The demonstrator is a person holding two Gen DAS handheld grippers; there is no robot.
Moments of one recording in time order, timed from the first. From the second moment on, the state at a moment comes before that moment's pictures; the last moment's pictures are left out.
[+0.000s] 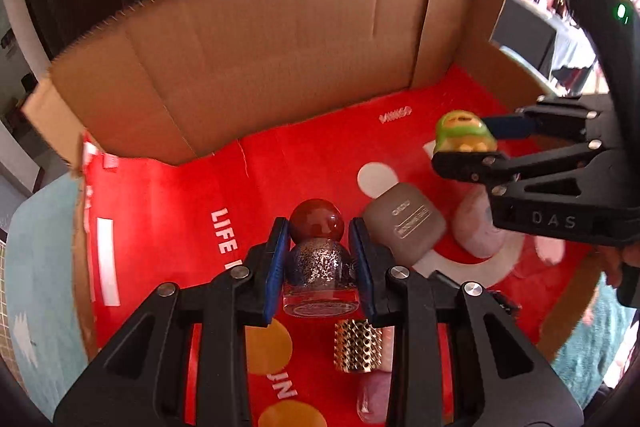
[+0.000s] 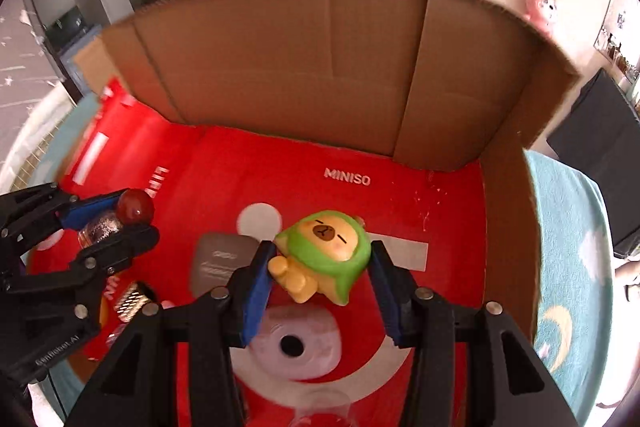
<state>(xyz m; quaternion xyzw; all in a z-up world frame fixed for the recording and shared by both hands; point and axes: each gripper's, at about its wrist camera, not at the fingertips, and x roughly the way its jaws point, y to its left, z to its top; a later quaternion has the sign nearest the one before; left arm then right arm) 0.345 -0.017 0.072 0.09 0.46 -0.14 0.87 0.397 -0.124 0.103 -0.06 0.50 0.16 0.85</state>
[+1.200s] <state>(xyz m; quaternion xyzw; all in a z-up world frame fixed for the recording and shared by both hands) 0.369 -0.032 0.050 0.09 0.49 -0.11 0.86 0.408 -0.114 0.082 -0.08 0.54 0.14 0.82</state>
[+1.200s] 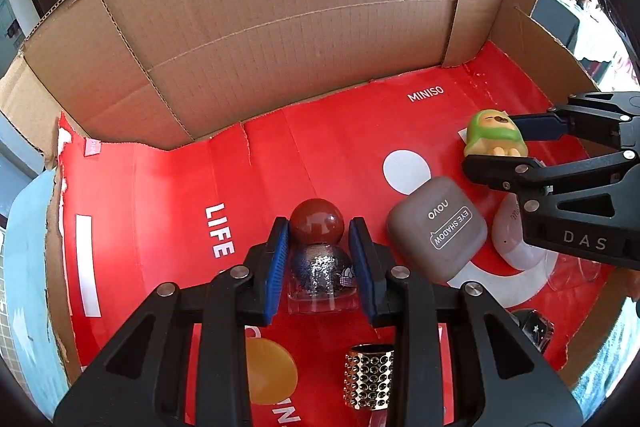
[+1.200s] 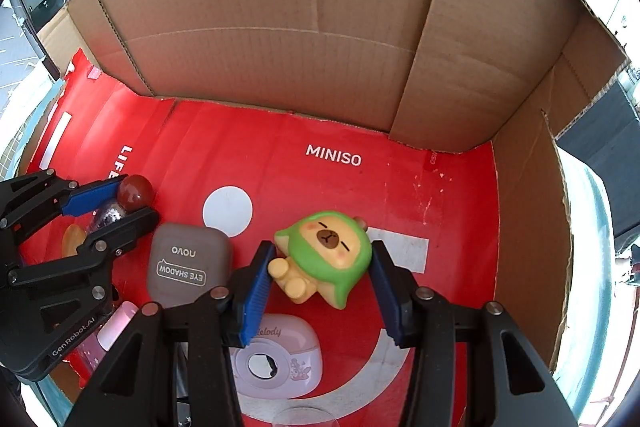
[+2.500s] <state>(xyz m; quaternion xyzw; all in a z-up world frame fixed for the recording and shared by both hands) 0.263 0.003 0.134 0.02 0.38 -0.09 0.92 0.323 -0.138 0.168 -0.05 0.44 0.16 0.88</state>
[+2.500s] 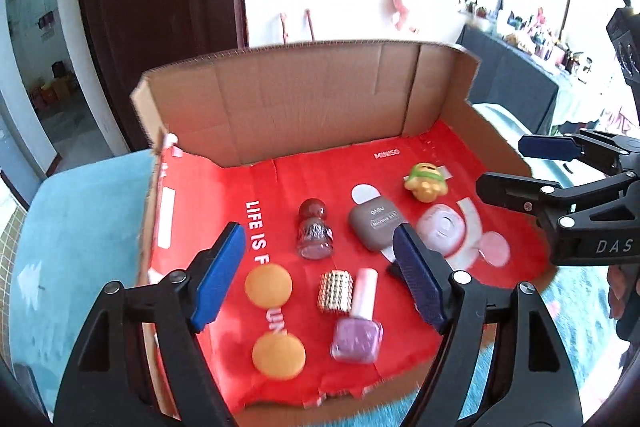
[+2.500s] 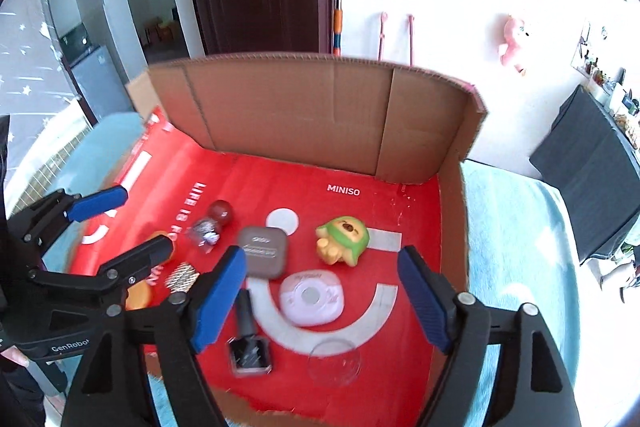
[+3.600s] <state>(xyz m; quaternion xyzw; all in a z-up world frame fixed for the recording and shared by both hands) 0.214 0.020 0.094 0.00 0.30 -0.04 0.95 0.234 -0.142 0.124 -0.03 0.32 0.11 0.94</state>
